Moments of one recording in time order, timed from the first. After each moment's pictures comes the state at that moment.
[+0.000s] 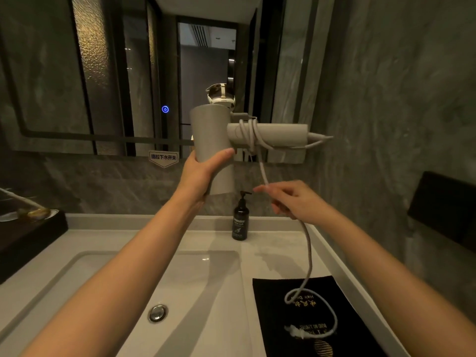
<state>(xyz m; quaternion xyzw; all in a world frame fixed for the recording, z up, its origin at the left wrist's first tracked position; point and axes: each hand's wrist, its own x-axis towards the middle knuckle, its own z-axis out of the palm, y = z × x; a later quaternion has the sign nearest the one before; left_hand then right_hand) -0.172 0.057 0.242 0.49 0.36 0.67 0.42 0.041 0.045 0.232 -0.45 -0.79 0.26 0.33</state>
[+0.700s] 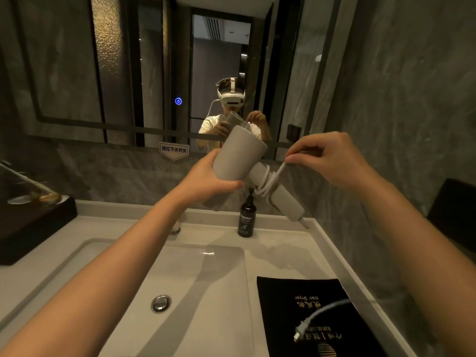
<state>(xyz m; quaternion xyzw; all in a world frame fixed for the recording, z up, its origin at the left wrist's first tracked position) -0.204 0.059 0.229 0.71 0.46 0.48 0.22 0.045 0.038 0.299 -0.39 -0.84 -0.03 0.38</state>
